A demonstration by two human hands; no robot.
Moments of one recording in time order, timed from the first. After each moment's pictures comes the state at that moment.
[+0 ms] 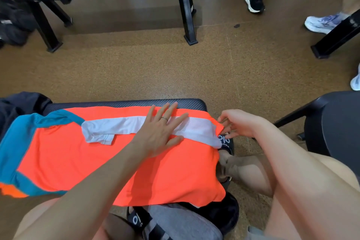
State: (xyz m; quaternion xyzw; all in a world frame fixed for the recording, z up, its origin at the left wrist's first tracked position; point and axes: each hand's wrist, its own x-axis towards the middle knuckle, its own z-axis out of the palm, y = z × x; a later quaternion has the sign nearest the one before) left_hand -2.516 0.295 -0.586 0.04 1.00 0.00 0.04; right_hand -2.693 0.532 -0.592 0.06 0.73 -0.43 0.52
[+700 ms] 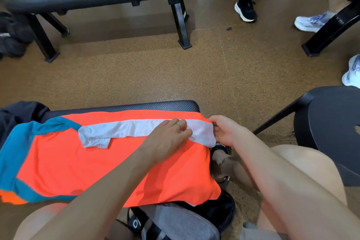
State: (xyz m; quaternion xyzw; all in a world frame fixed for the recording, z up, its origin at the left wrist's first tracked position) left_hand -2.524 0.339 -0.571 0.18 0.98 0.02 -0.04; right_hand -2.660 0.521 -0.614 0.19 0.63 -0.58 0.48
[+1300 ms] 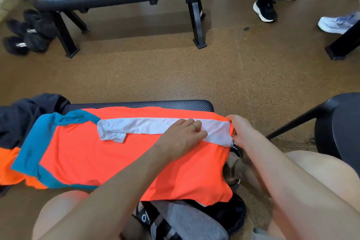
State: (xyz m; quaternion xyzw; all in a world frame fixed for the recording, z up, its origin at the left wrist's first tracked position) left_hand -2.525 0.342 -0.576 0.19 0.98 0.02 -0.07; right_hand -2.667 0.512 -0.623 0.25 0.67 -0.60 0.36
